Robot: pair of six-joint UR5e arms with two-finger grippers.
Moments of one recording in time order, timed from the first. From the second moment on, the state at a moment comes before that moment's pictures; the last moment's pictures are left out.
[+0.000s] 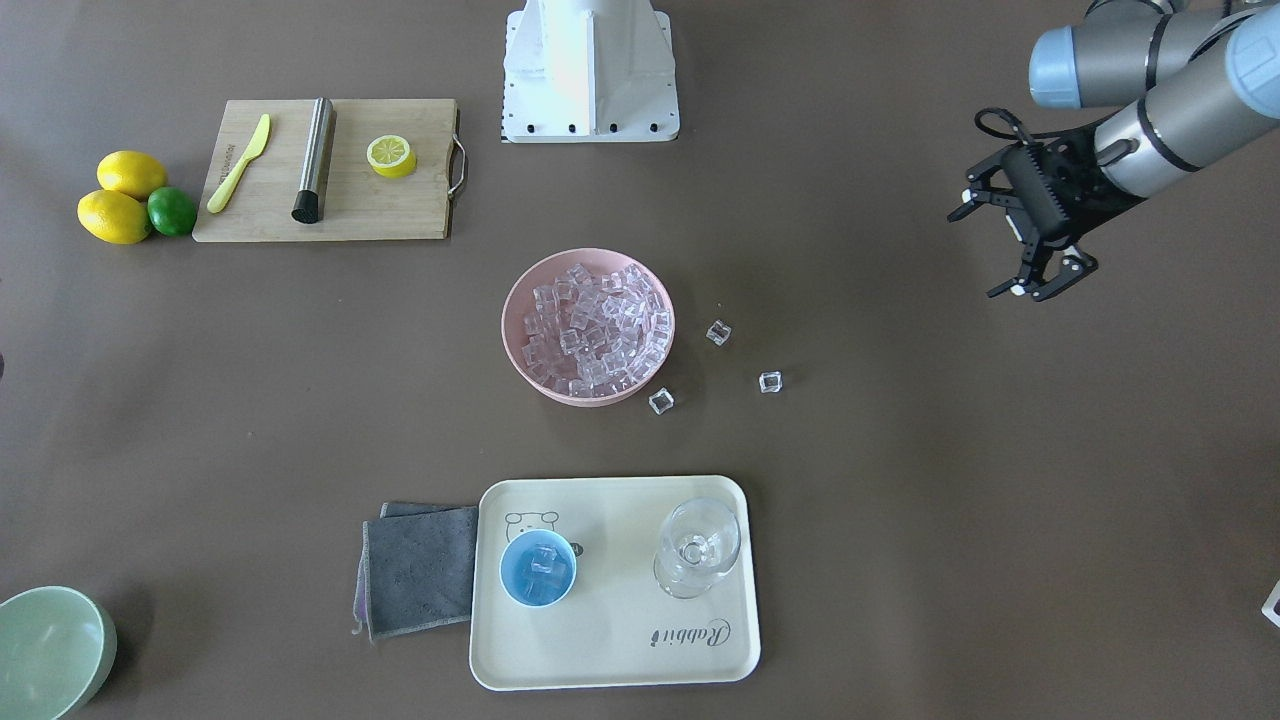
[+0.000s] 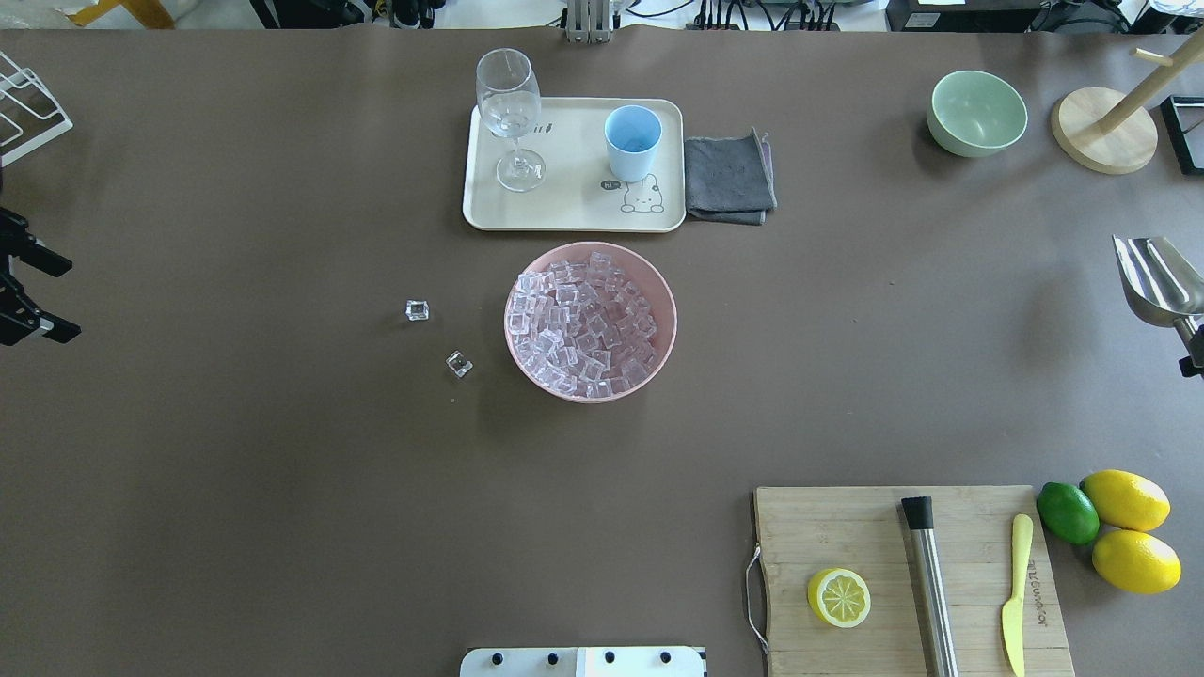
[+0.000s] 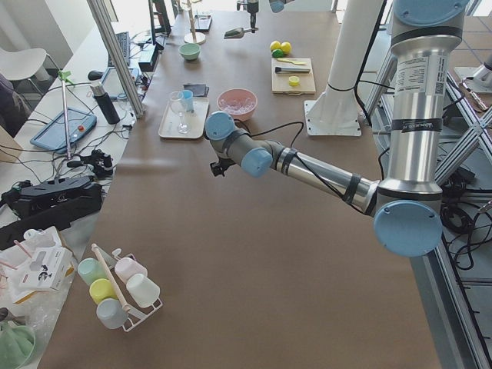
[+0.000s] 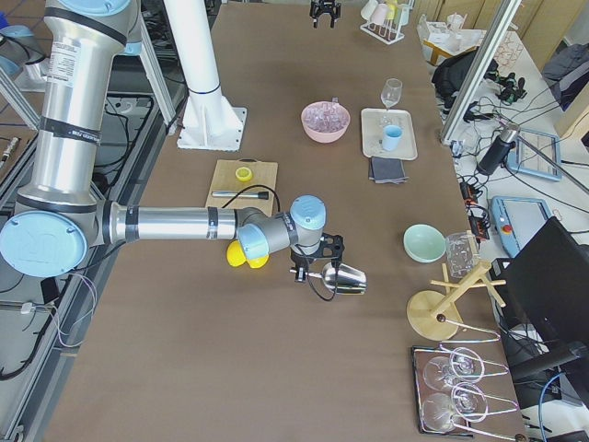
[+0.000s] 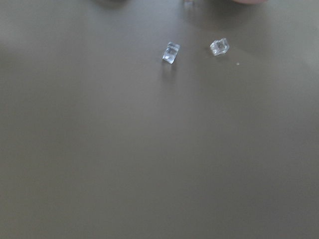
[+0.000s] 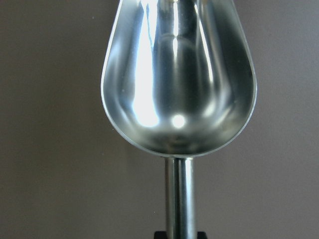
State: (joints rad) left arm -1.16 -1.57 -1.89 -1.85 -2.55 0.33; right arm 1.20 -1.78 1.74 -1.21 2.30 0.54
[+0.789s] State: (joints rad) left arm -1.53 -1.50 -1.62 -1.83 -2.56 0.32; right arm 1.20 -1.77 1.64 -1.10 2.31 0.53
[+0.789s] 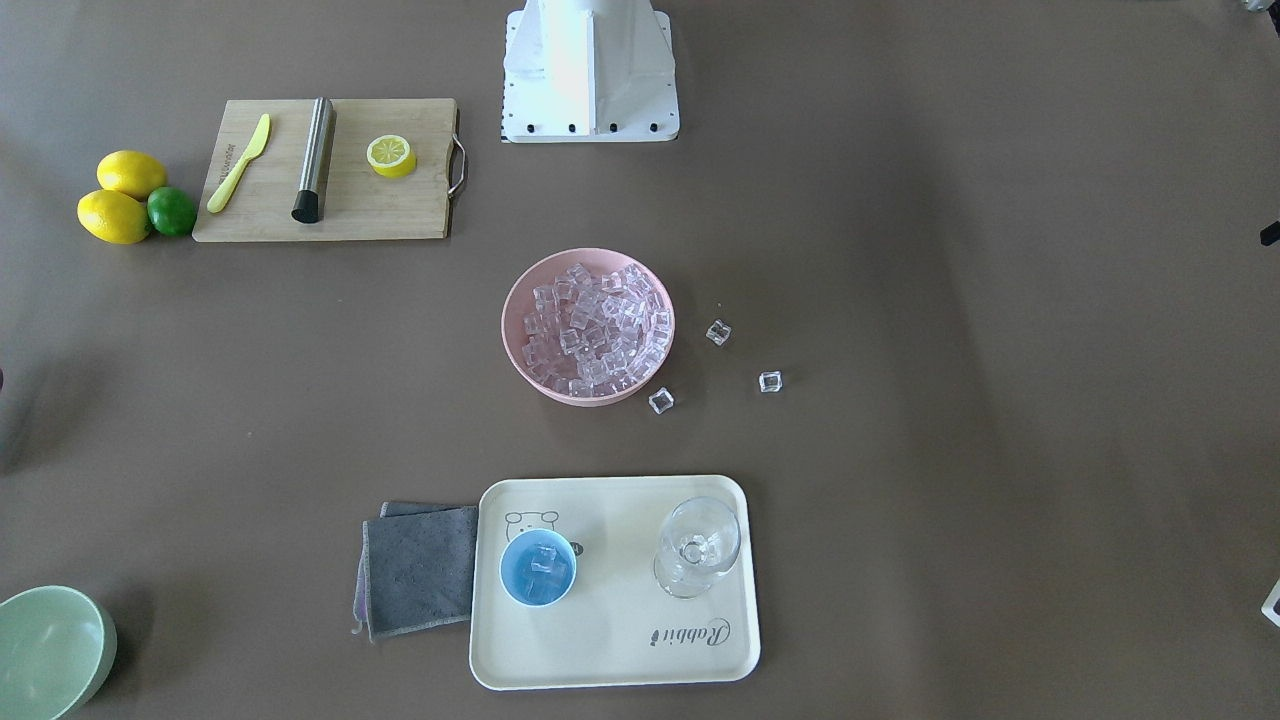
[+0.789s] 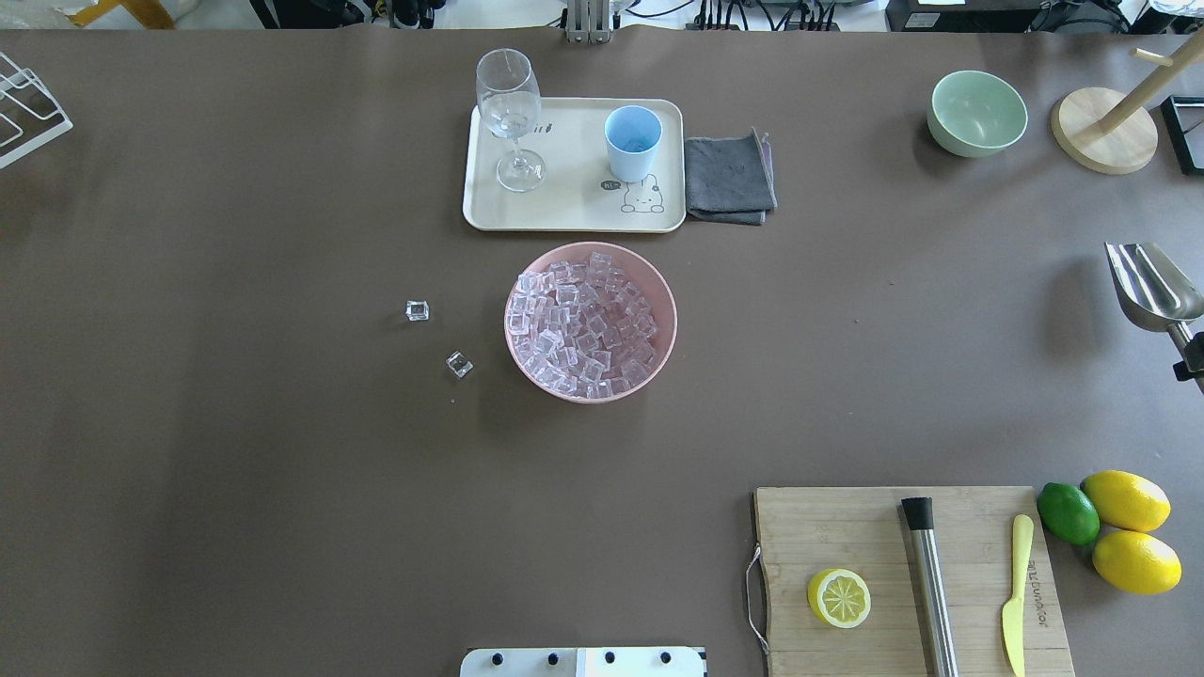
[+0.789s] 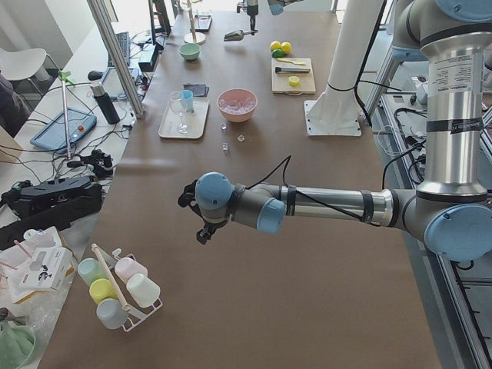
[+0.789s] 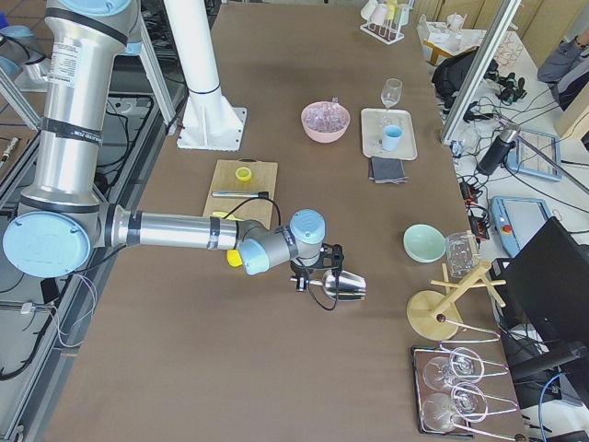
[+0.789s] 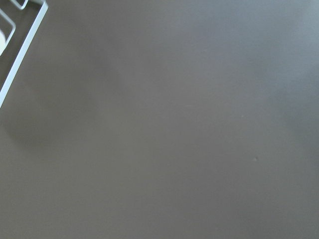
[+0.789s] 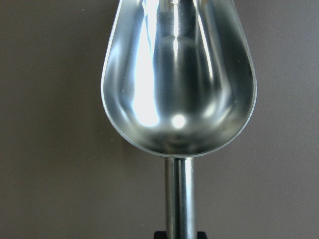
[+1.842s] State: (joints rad) left arm -1.60 -1.50 -1.76 -1.41 -2.34 0.21; right arm 1.37 -1.82 1.80 -1.44 2.41 0.15
